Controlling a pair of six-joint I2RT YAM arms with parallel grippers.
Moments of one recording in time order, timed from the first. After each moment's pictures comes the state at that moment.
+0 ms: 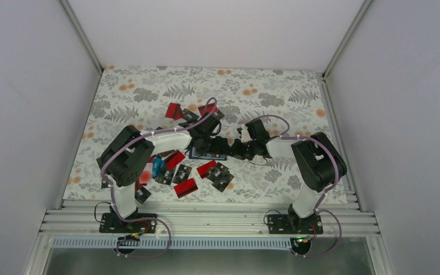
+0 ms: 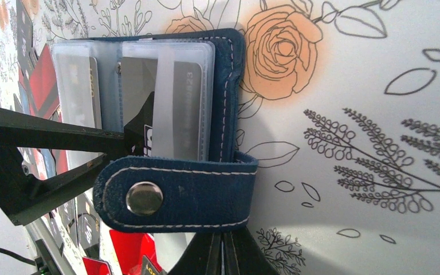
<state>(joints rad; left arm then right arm) -0.76 1.88 1.15 -0.32 0.23 -0.63 0.47 1.74 0.74 0.01 -0.56 0.67</state>
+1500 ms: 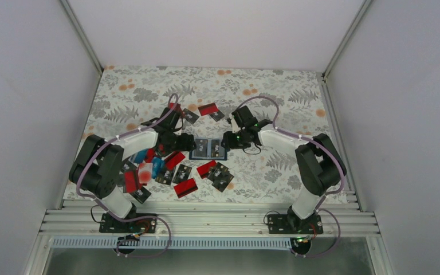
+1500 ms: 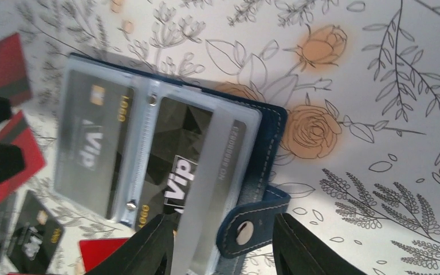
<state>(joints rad) -0.44 1.63 0.91 -0.42 0.28 -0.43 0.58 1.70 1.04 -0.41 -0.26 0.44</state>
